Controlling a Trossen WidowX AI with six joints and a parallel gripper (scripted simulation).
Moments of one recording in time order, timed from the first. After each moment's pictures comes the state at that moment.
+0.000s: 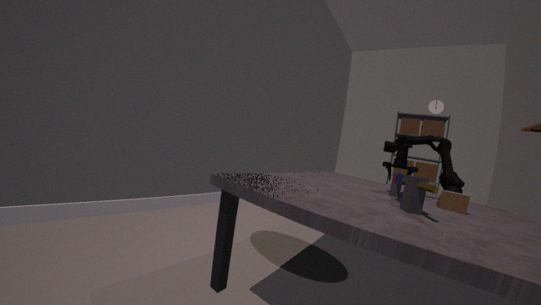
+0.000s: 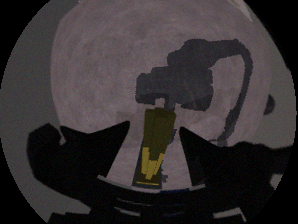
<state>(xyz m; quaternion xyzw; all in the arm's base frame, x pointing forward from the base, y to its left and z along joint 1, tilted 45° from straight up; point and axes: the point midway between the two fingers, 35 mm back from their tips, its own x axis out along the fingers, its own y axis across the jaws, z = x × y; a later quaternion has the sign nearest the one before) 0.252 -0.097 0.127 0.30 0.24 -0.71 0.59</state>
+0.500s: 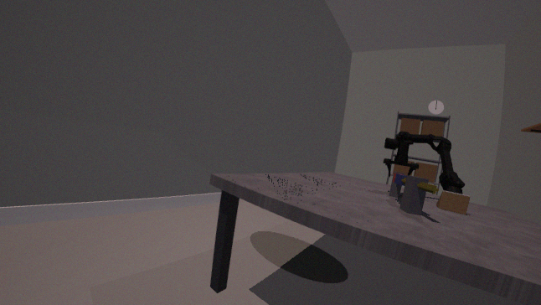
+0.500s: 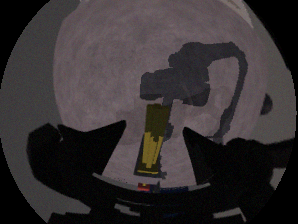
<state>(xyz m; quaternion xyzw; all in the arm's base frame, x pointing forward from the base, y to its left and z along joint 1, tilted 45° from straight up) 0.253 -0.083 0.142 0.30 0.24 -0.71 0.59</state>
